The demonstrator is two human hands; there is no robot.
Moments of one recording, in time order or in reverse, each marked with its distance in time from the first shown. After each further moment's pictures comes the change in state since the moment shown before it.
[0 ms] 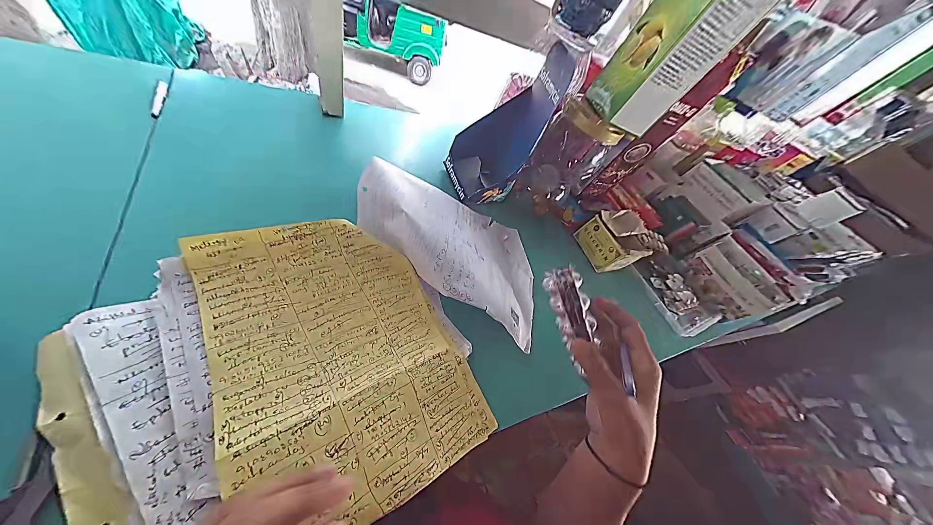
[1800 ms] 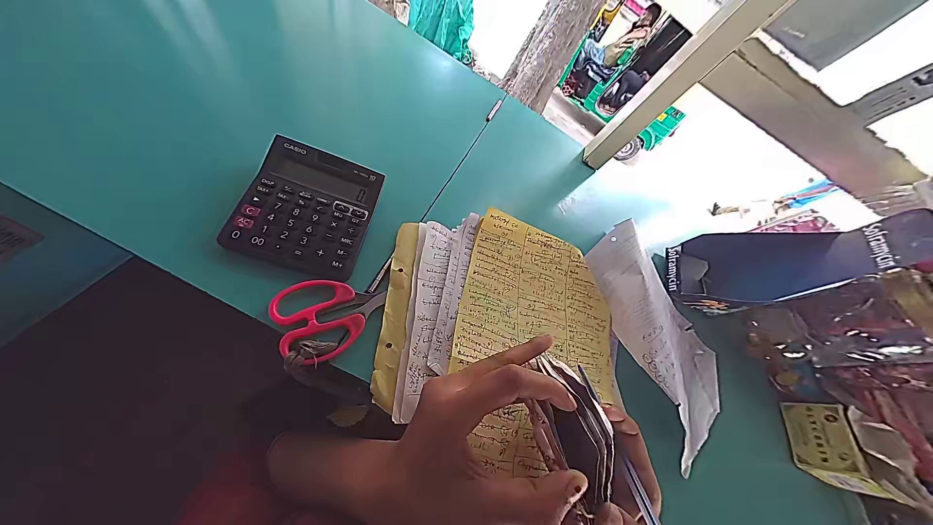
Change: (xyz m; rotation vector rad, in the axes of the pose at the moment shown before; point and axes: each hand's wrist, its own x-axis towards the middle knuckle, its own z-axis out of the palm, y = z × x) left_hand 0.010 -0.003 0.031 -0.274 0.612 0.037; right_hand -0.063 -0.037 0.137 0.912 -0.793 -0.009
